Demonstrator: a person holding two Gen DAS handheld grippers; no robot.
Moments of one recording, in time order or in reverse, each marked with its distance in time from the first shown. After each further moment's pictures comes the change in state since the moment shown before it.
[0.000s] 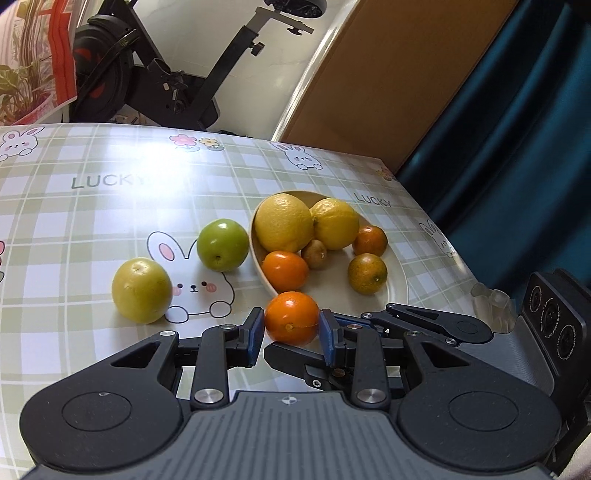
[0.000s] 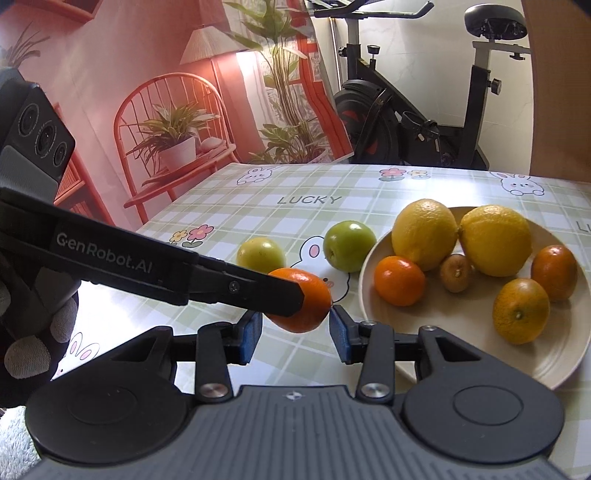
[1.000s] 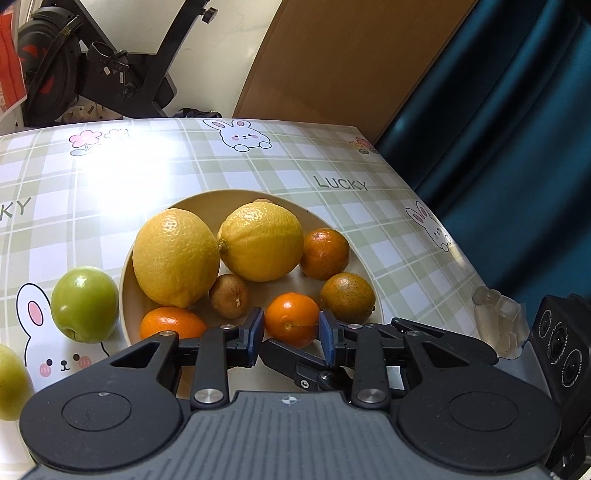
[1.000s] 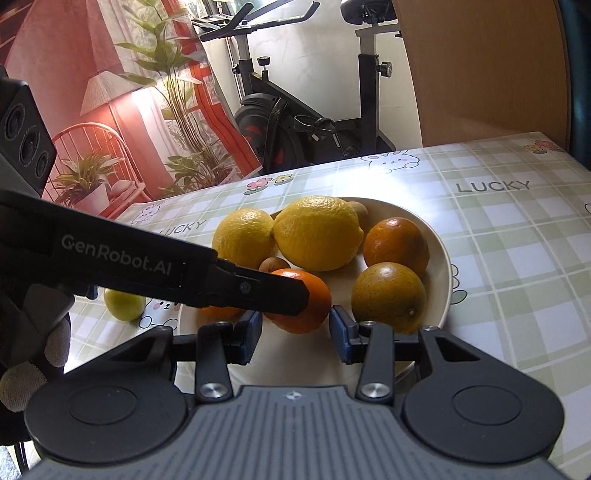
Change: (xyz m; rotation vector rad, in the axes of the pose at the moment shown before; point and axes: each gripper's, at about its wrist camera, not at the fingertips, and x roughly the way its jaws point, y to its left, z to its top) left arm 0.102 -0.055 0.039 0.058 0.105 -0.027; right arm -0.028 -0.099 -0.003 0.213 -0.045 -0.182
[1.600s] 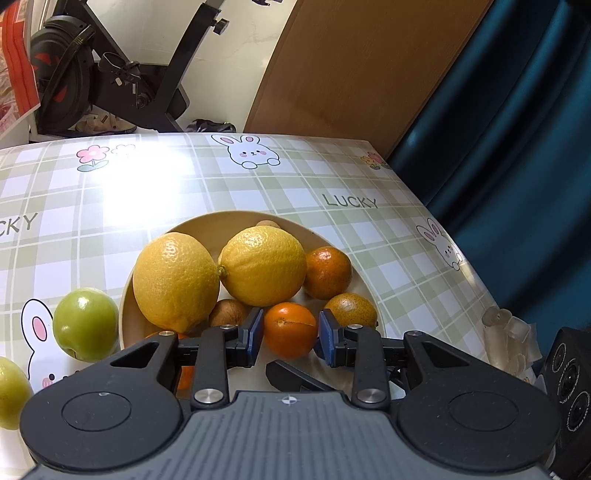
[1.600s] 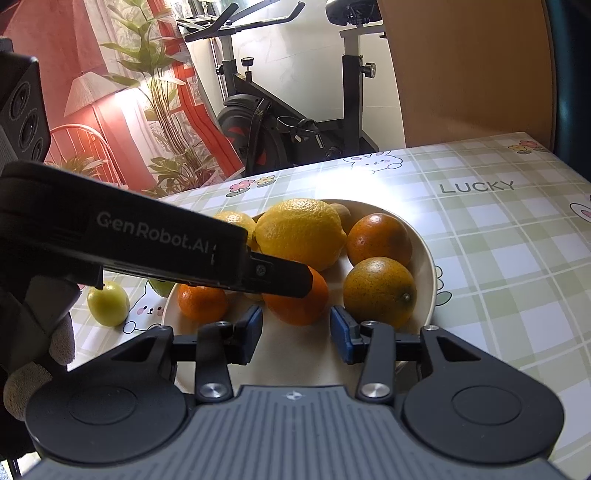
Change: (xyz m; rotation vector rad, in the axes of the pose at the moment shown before) left arm -0.002 -0.008 0.011 -0.019 -0.045 0.050; right arm -0.002 0.005 0.001 0.009 -0.006 -0.060
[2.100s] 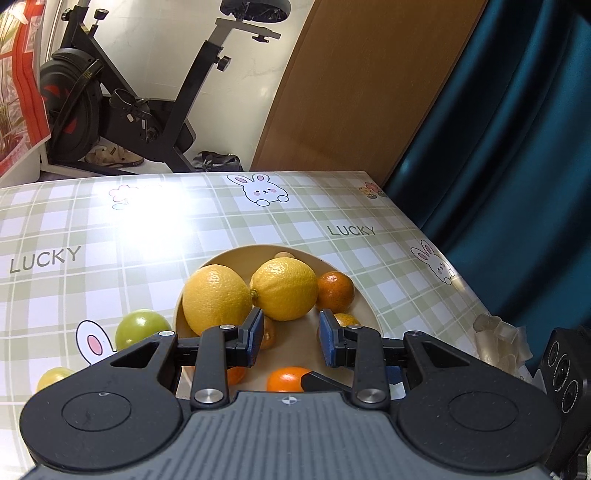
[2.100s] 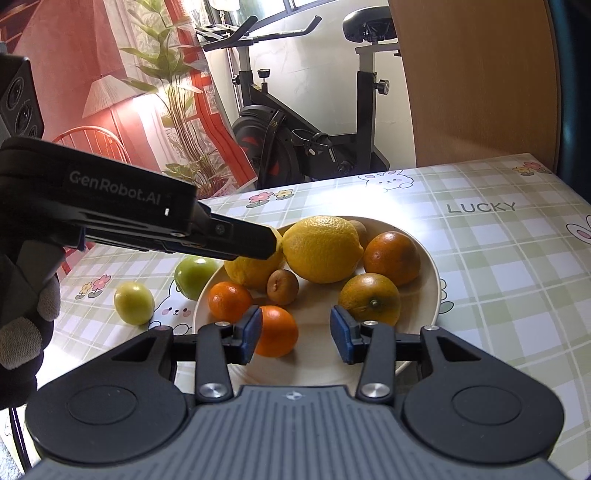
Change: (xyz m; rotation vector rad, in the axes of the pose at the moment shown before) left arm -0.058 0.011 -0.002 0.043 -0.089 0.020; right arm -0.022 0.012 0.002 -0.038 -0.034 0.027
